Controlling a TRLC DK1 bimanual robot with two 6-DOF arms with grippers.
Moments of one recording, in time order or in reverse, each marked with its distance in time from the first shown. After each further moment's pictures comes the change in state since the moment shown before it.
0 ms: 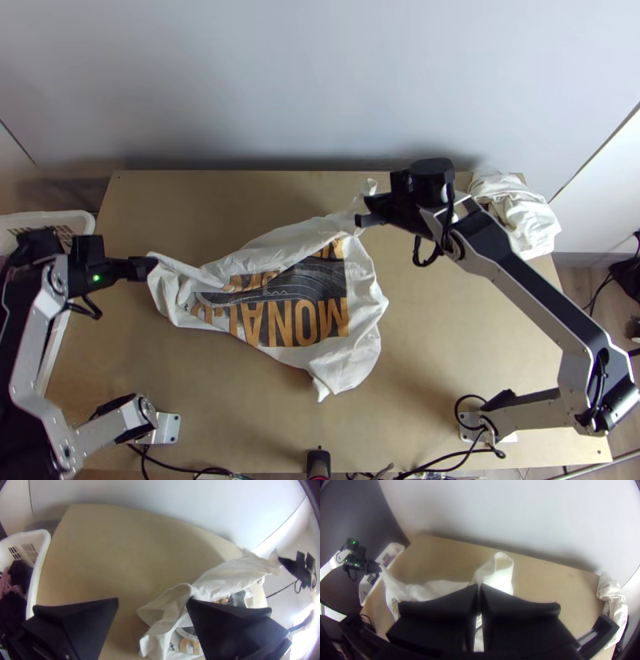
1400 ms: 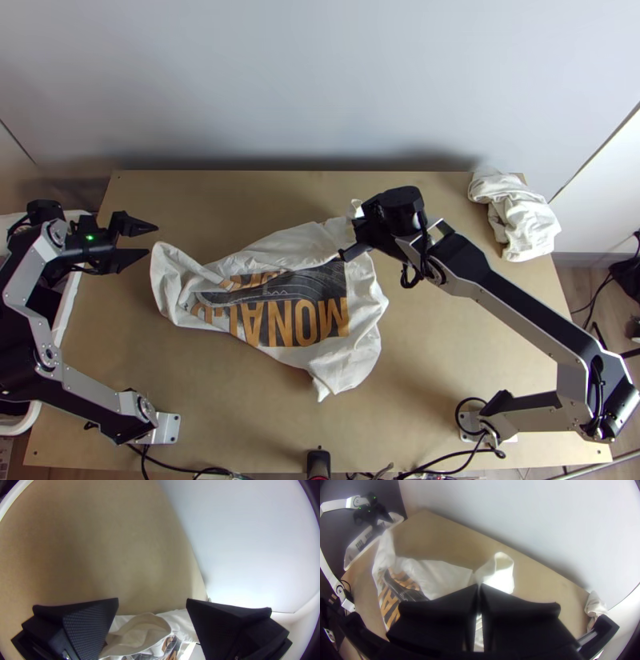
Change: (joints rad) left arm 0.041 0.435 0.285 -0.060 0.258 -0.607; right arm 0.144 -0.018 -0.082 0.011 0.162 -0.185
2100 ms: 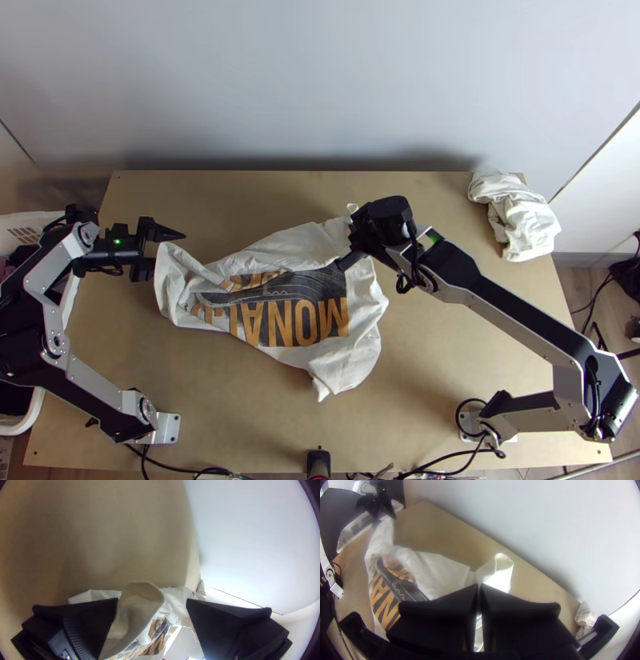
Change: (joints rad) left arm -0.107 0.072 -0.043 -0.035 0.121 -0.064; right arm 0.049 0.007 -0.028 0.026 0.090 -0.100
